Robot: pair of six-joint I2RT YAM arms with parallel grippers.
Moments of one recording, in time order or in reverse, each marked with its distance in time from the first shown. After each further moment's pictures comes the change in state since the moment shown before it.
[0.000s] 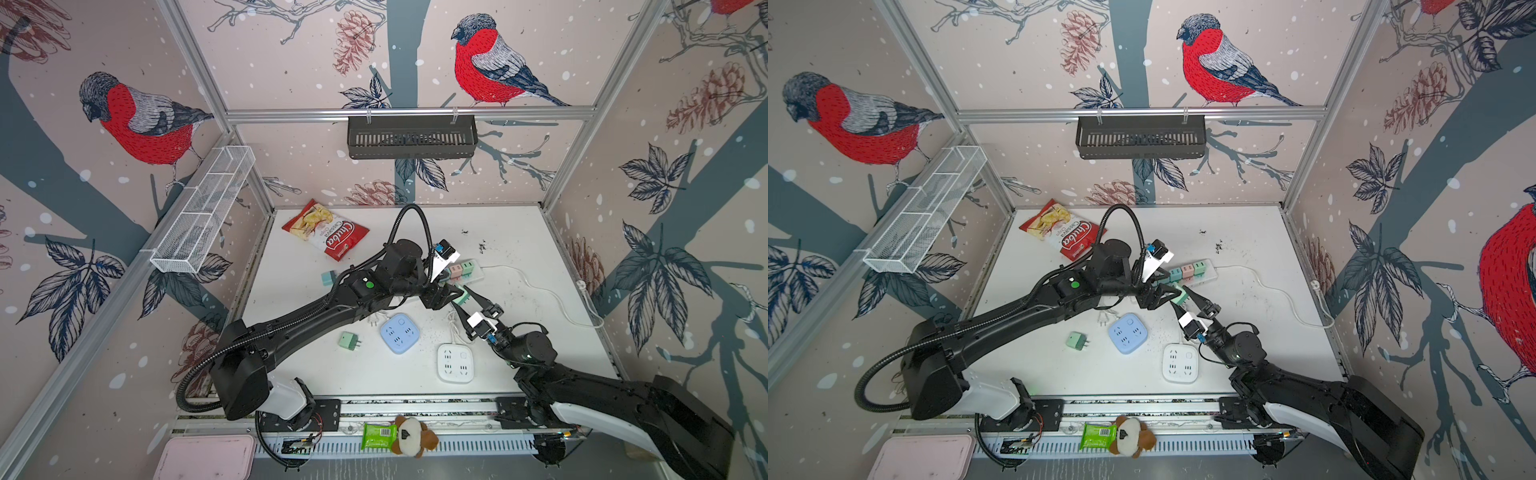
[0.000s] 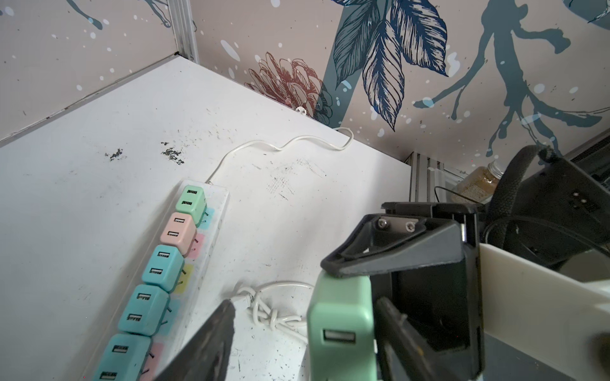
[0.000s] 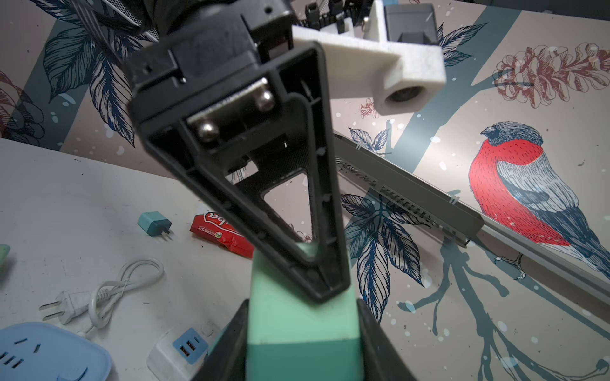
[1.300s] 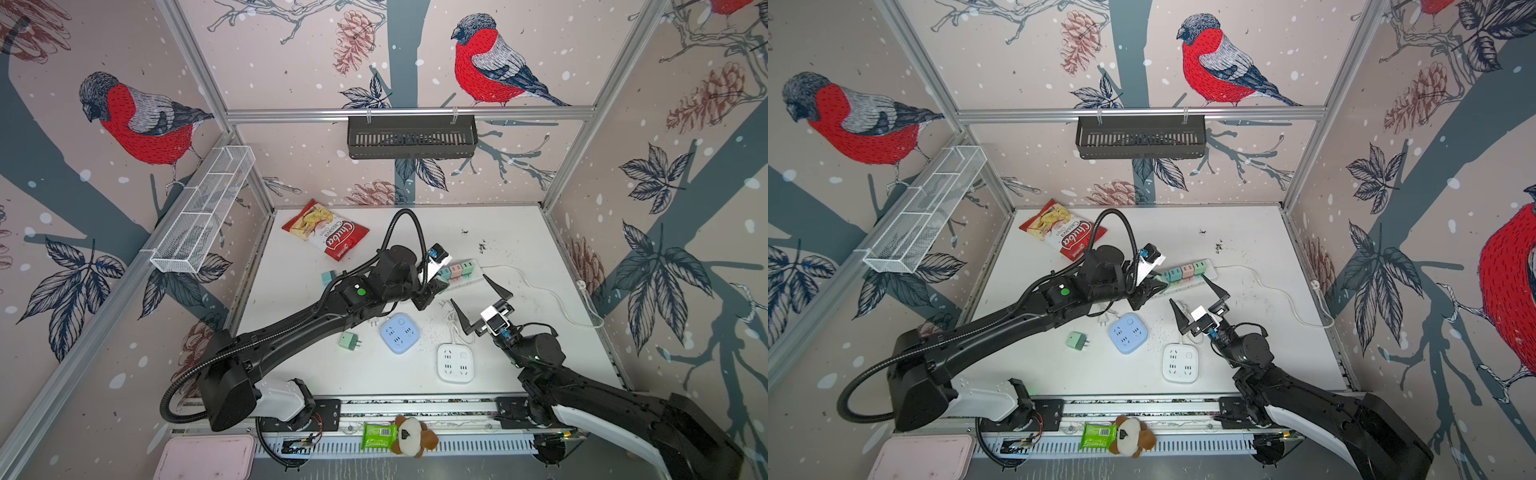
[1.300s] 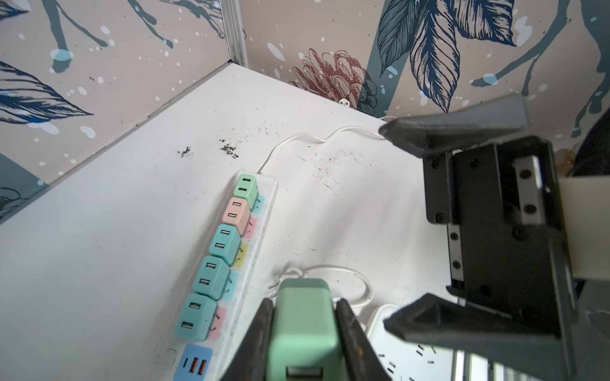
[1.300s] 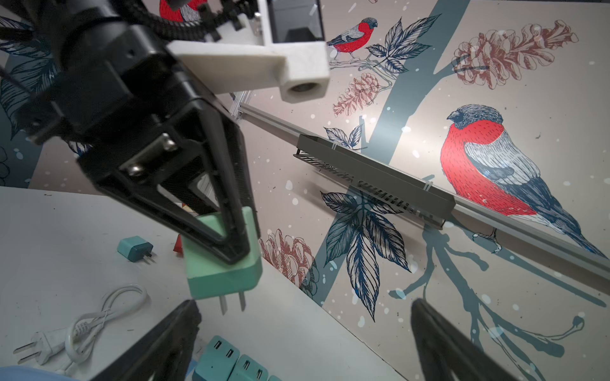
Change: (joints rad) left arm -0.017 -0.117 -0.099 -0.014 -0.198 0.124; right arm -0.064 -0.115 -0.003 -0.060 0.019 0.111
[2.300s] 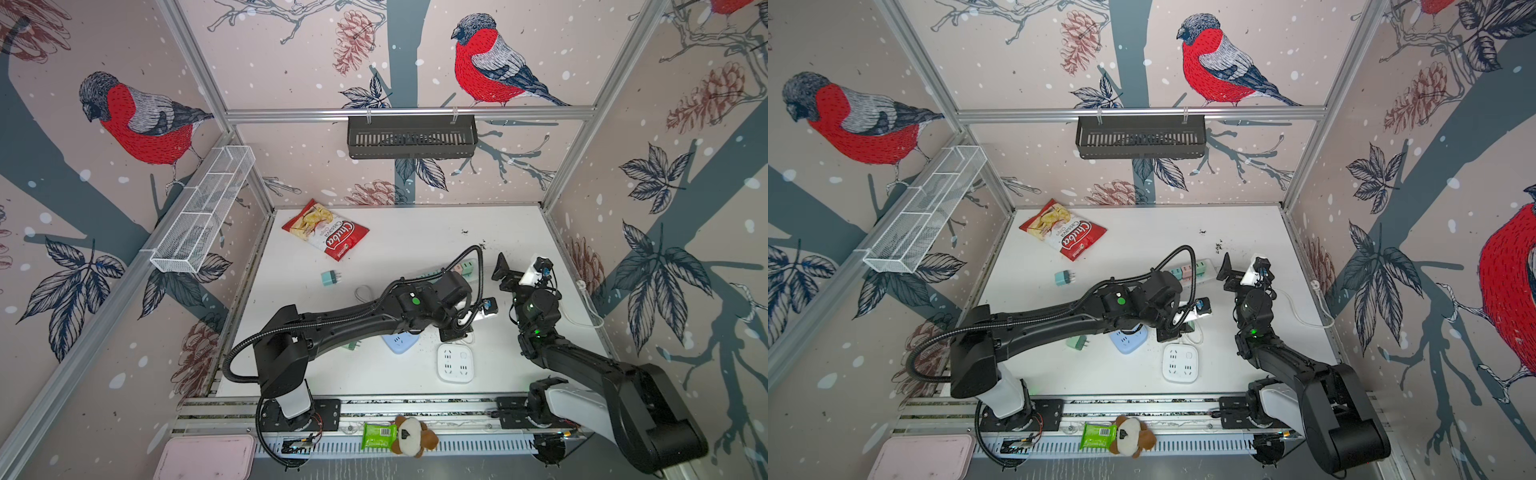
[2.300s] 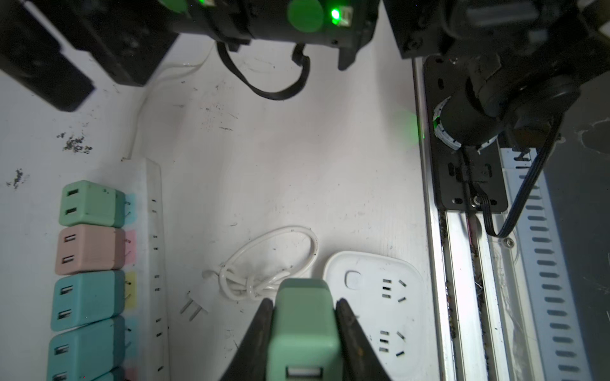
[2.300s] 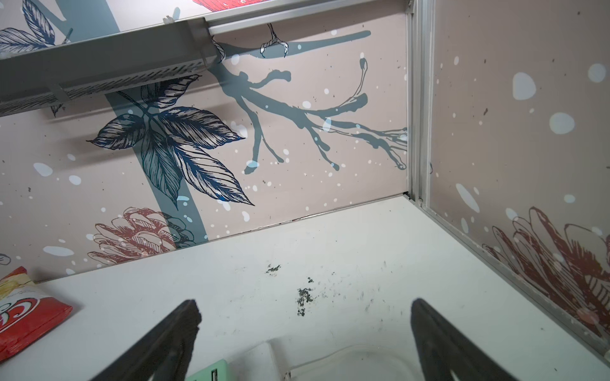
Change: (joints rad) left arm -0.238 0.358 0.264 -0.283 0.005 0.274; right arm -0.529 0.346 0.190 -0.133 0.243 0.687
